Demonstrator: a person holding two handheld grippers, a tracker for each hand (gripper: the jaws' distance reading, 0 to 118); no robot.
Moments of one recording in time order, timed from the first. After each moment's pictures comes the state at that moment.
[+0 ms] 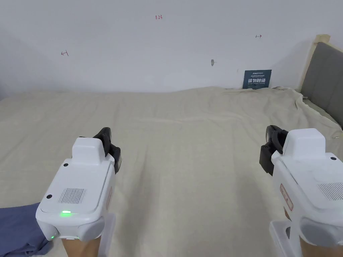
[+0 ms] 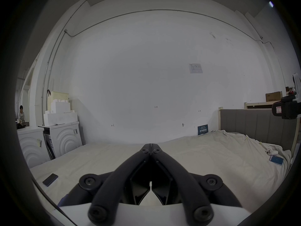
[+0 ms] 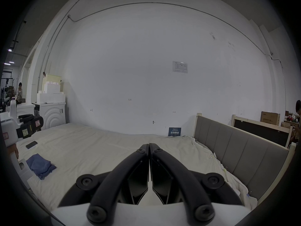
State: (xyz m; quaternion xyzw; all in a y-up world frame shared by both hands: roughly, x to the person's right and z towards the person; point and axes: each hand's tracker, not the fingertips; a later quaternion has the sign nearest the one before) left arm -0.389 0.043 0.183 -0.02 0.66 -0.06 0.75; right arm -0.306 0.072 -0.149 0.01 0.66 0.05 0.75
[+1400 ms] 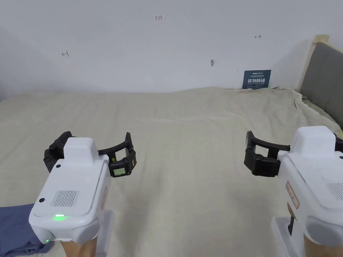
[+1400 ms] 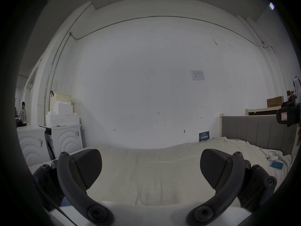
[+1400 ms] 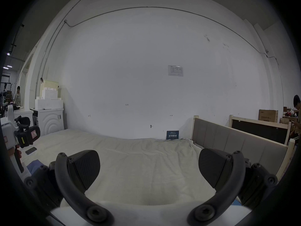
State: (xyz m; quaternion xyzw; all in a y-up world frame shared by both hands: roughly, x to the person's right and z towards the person) left arm -0.378 0.048 0.190 0.01 0.66 -0.07 0.75; right arm -0.296 0.078 -0.153 0.01 0.65 0.02 0.76
